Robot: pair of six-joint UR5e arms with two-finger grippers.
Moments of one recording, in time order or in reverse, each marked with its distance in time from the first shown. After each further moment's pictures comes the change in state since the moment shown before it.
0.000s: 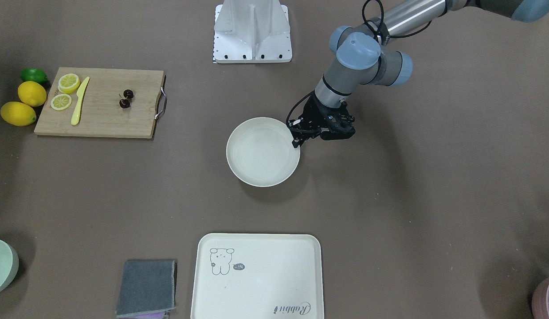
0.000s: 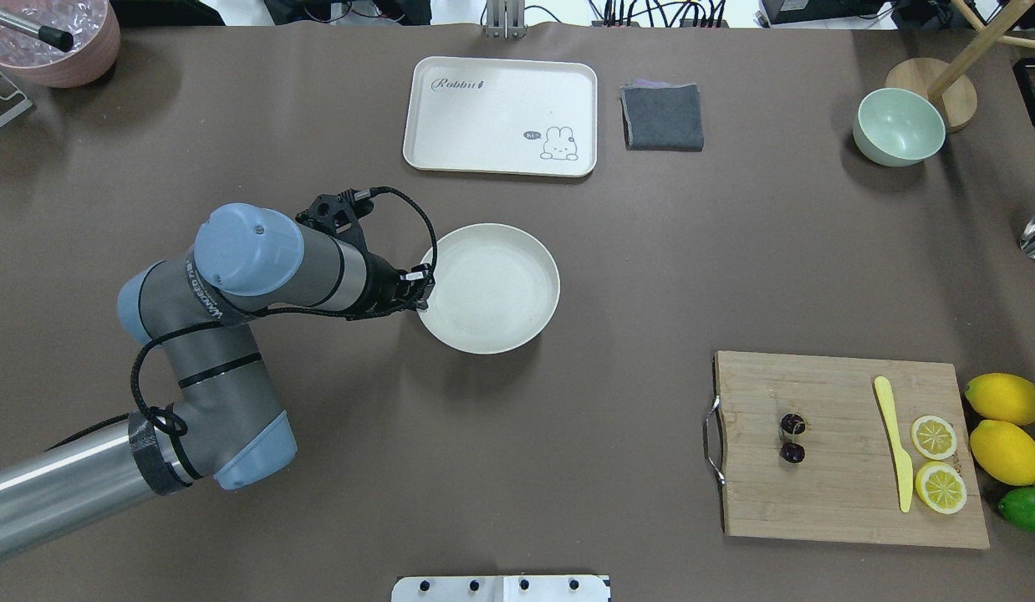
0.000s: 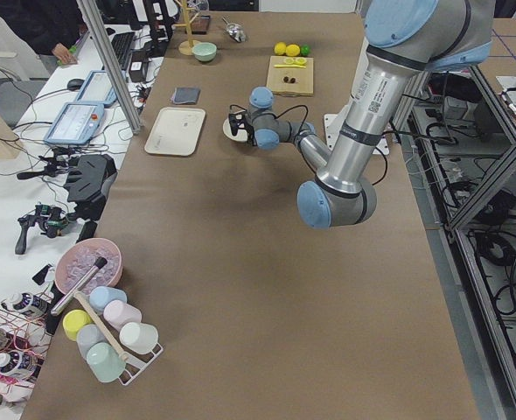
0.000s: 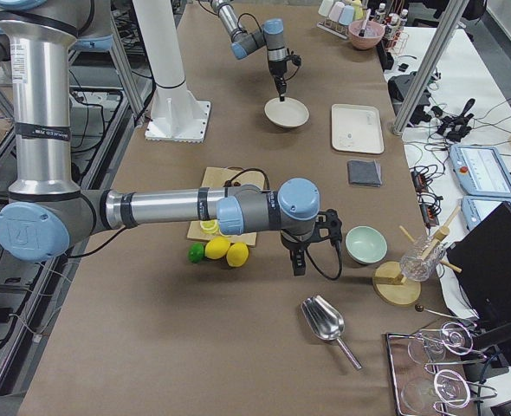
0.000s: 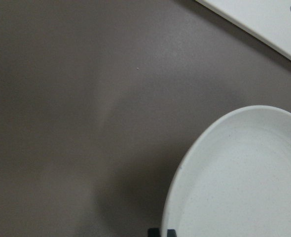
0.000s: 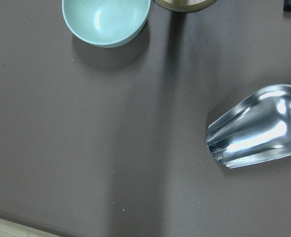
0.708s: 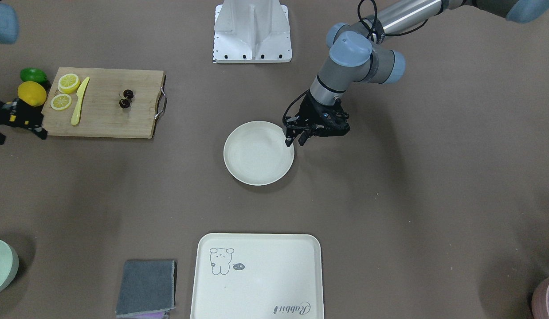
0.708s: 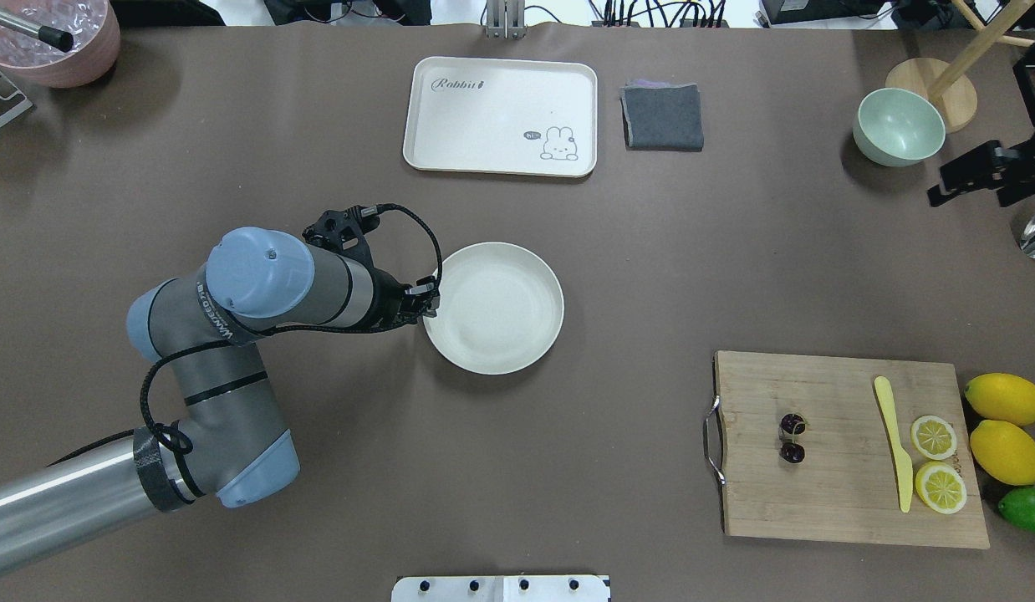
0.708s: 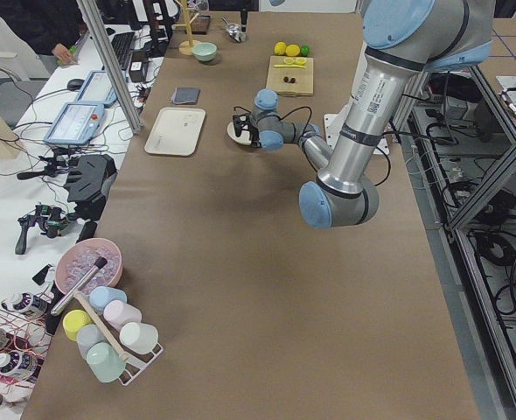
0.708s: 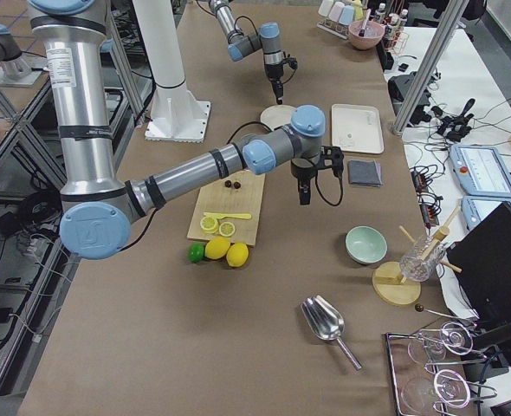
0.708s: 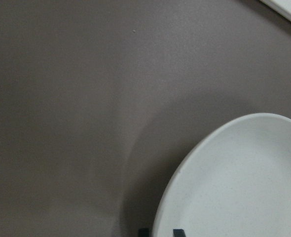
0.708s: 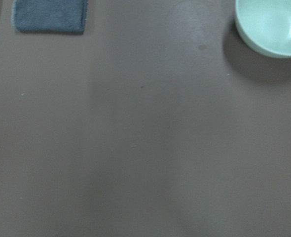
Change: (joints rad) left arm 0.022 0.011 -0.013 0.001 0.051 0.002; right arm -0.474 0.155 0.241 0.032 -0.227 0.685
